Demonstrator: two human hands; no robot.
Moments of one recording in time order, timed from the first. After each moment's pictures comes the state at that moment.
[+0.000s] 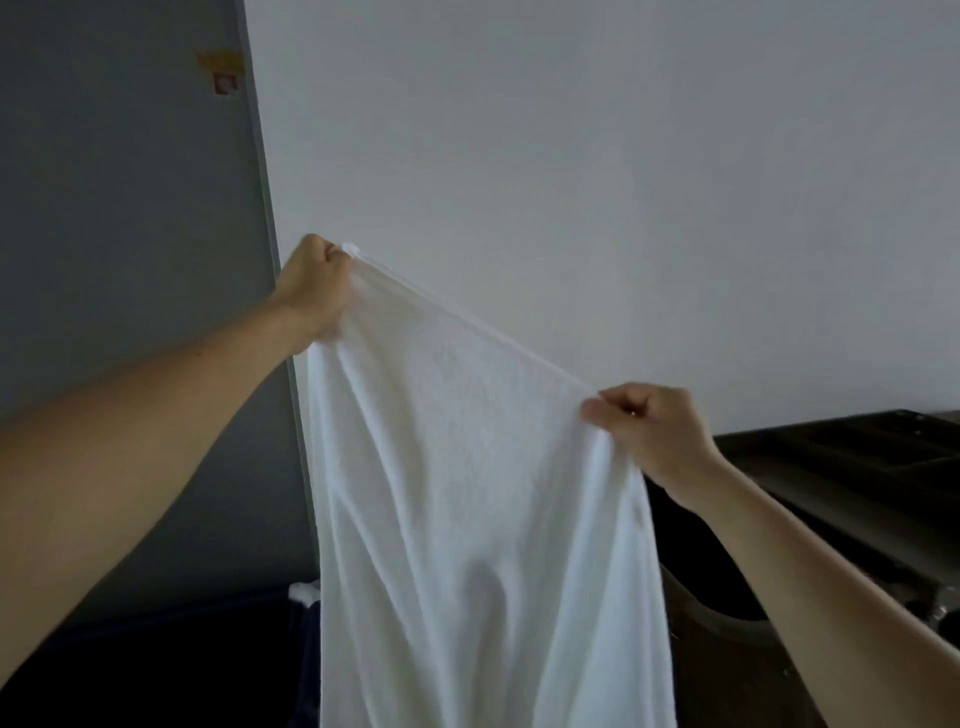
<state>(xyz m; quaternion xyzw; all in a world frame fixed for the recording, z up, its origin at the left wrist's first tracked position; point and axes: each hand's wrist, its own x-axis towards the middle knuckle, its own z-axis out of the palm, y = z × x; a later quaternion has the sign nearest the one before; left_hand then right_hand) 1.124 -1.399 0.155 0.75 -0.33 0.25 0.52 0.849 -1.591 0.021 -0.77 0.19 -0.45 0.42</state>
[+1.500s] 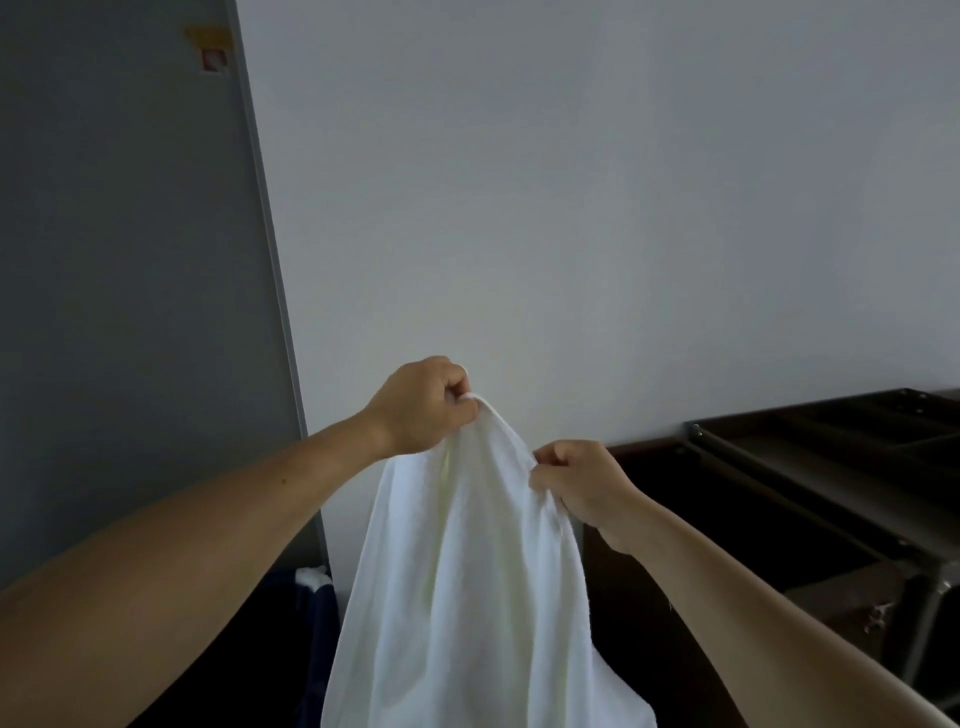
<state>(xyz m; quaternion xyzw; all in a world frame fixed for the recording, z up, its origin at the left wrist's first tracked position) 1.053 -1.420 0.048 0.76 -0.56 0.13 0.30 0.888 -1.547 -0.027 -0.77 0.27 -0.26 0.51</state>
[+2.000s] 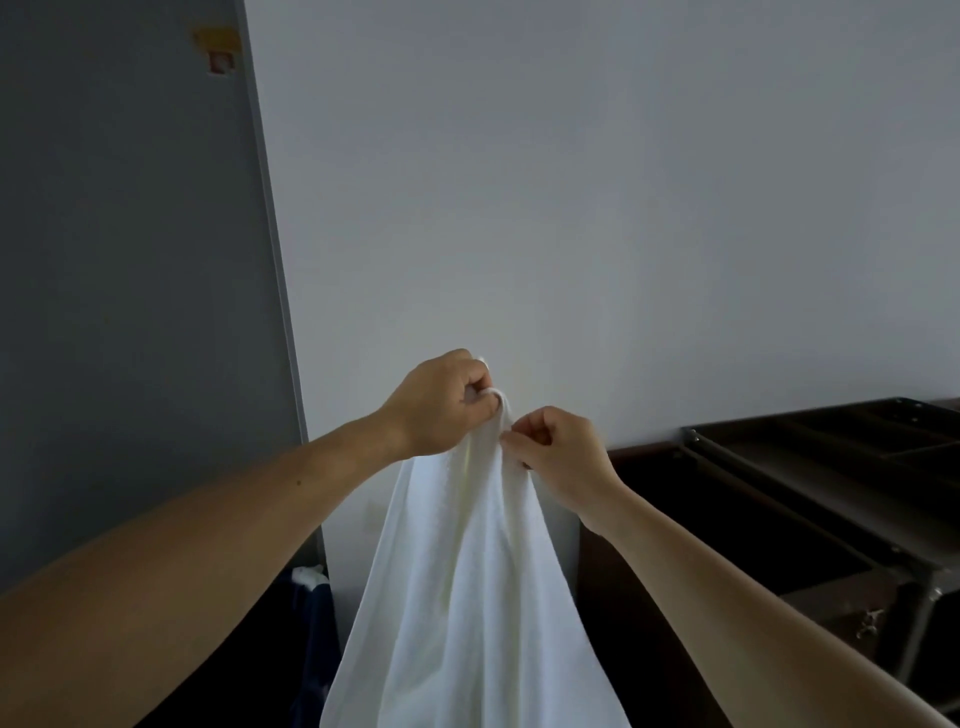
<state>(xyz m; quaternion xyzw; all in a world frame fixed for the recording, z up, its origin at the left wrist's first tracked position) 1.033 -1.423 0.050 0.72 -0.59 0.15 0.32 0.904 -1.537 -0.012 -0.77 0.22 -0.37 0.48</state>
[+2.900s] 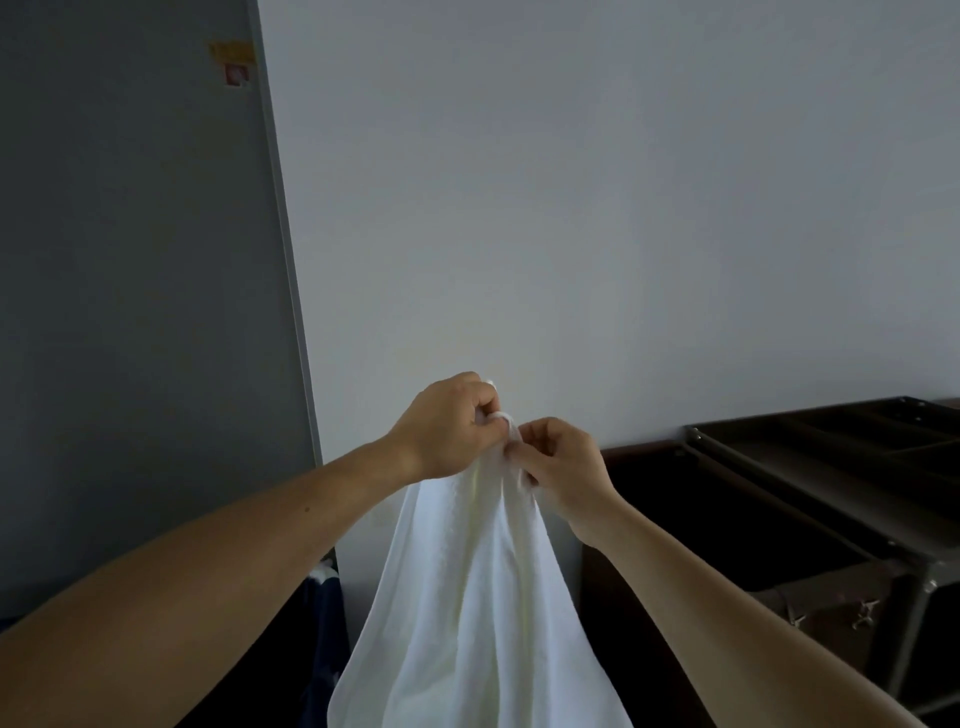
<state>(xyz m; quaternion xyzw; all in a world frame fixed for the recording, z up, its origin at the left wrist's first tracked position) 1.014 -1.410 0.032 0.72 -0.59 0.15 0.32 0.897 -1.526 -0.029 -0.74 0.21 -0.37 0.53</state>
